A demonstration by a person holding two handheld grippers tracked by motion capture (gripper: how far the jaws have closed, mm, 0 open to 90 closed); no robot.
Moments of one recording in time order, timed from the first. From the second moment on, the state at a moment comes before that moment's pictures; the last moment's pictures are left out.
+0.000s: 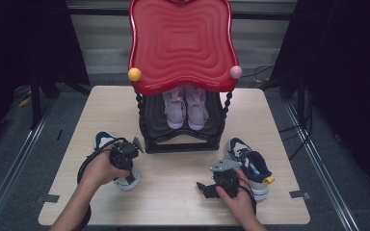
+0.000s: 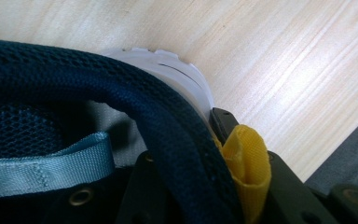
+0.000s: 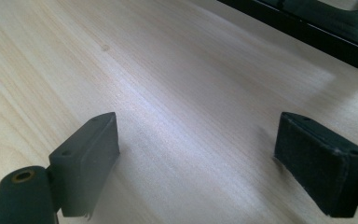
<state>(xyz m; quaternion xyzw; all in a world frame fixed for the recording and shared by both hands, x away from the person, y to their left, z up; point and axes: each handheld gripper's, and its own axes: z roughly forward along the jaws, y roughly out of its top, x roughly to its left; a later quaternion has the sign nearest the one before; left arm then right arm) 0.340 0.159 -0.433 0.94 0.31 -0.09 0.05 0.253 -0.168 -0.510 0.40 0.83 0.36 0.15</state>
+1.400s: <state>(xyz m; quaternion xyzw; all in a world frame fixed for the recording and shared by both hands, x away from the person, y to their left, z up) 0.336 0.160 -0.202 0.97 0.24 -0.02 0.06 0.254 -0.168 -0.510 0.40 0.83 0.36 0.15</state>
